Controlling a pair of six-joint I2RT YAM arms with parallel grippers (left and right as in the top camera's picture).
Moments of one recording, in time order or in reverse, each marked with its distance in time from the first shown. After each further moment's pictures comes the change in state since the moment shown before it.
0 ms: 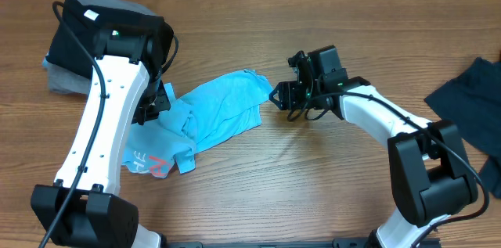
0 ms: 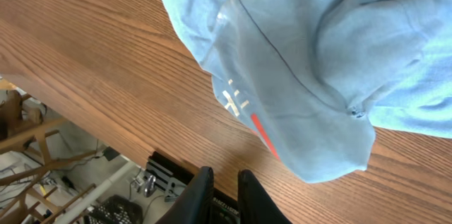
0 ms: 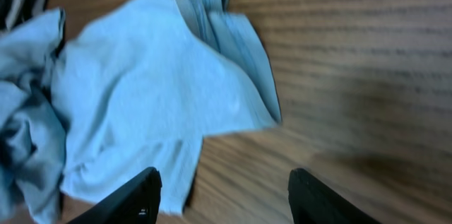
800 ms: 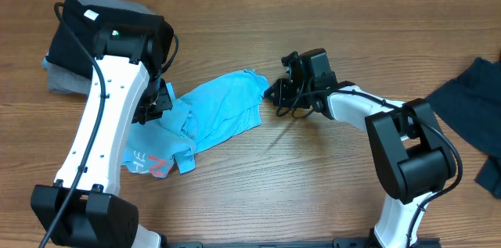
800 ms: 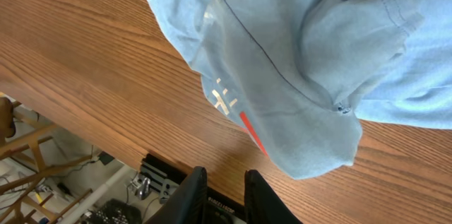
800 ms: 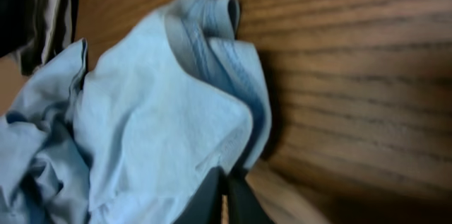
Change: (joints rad) left arm 0.000 0.000 0.000 0.013 0.034 0.030; right arm 0.003 0.154 0.000 0.217 -0.123 0.170
